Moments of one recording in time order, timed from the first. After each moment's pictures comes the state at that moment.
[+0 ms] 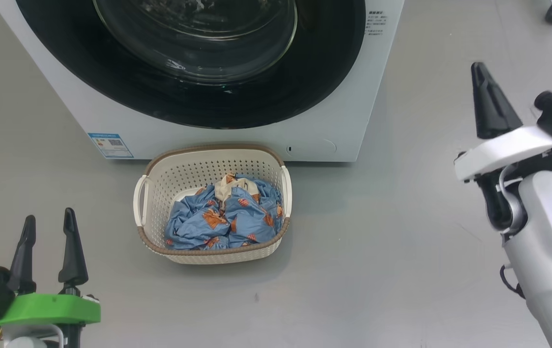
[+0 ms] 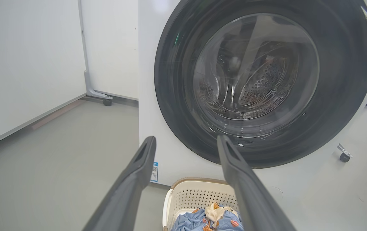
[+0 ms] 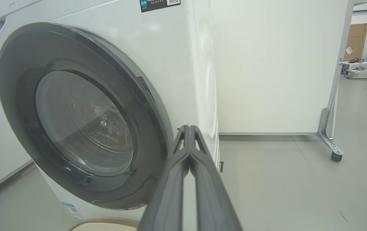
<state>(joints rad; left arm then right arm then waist) -0.13 0.16 -0.07 0.14 -0.39 -0.10 -0.25 -0.56 -0.26 0.30 0.43 0.52 0.12 -0.25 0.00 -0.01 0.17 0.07</state>
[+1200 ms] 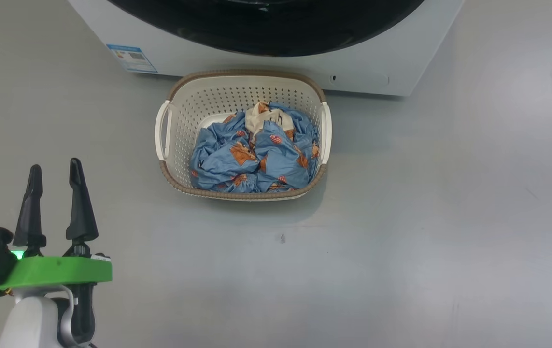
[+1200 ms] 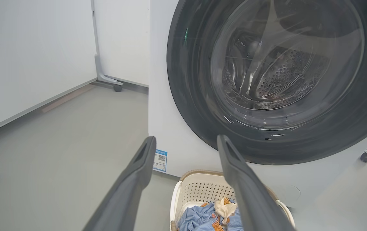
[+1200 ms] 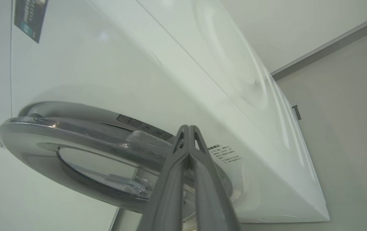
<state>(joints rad) -0.24 0.10 -0.07 0.09 -0.39 -0.12 -0.25 -0.97 -0.36 0.16 0.50 1.12 0.12 0.20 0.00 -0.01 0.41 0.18</state>
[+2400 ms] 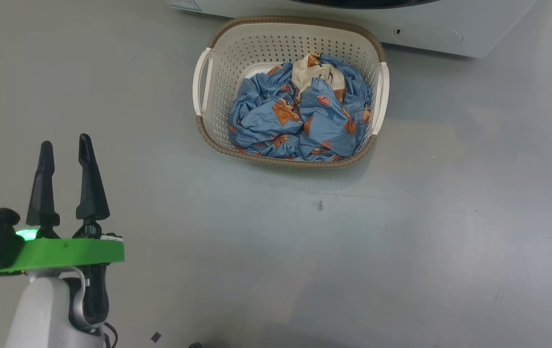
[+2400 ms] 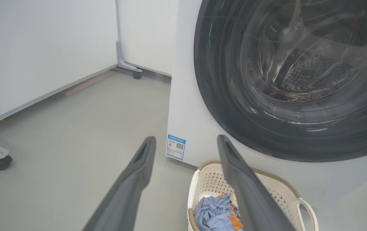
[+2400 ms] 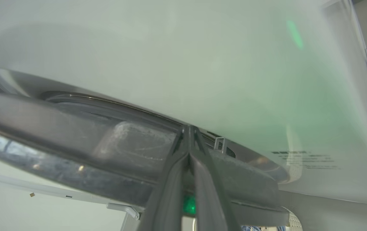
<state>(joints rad) -0.31 0.06 -0.09 0.08 -0.43 -0.12 -0.26 -1.23 -0.42 0.23 0.57 1.22 0.12 0.49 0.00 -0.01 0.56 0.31</state>
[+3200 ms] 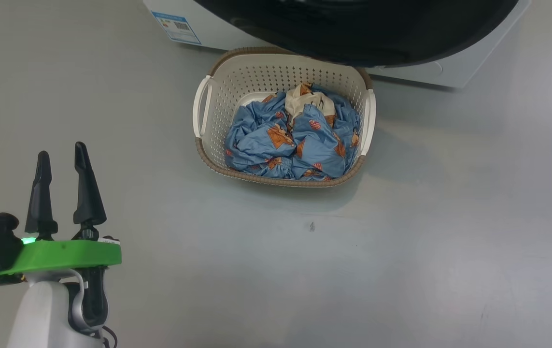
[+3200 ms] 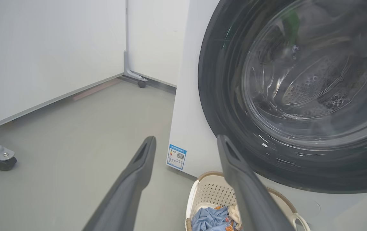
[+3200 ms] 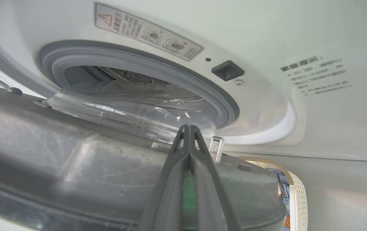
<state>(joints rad) -0.31 0.04 -0.06 0.13 -0.43 -0.12 -0.26 -1.09 -0.39 0.30 0.57 1.31 0.12 0.51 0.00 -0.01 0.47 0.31</state>
